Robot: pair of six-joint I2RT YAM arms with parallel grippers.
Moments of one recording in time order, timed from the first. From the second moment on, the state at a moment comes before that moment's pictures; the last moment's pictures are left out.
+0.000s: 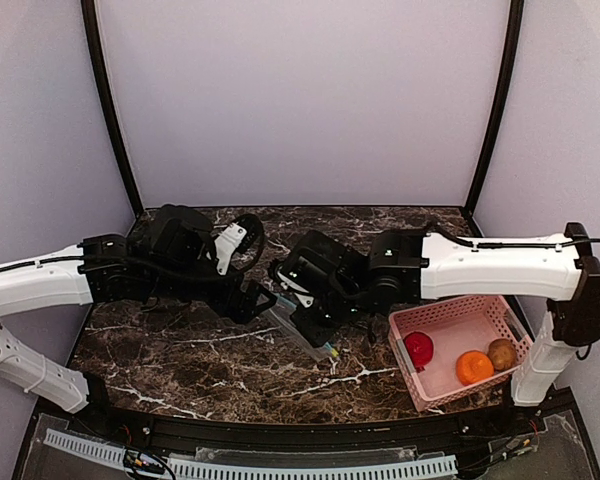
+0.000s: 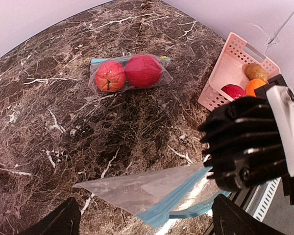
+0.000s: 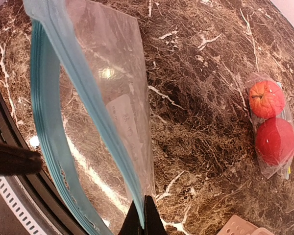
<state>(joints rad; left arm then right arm) -1.01 1.23 1.05 -0.50 -0.07 -0.27 1.27 1.72 1.51 -0.83 0.24 0.31</state>
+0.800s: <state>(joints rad) -1.01 1.26 1.06 -0.50 -0.03 -0.20 1.28 1.73 1.52 -0.85 0.22 0.30</state>
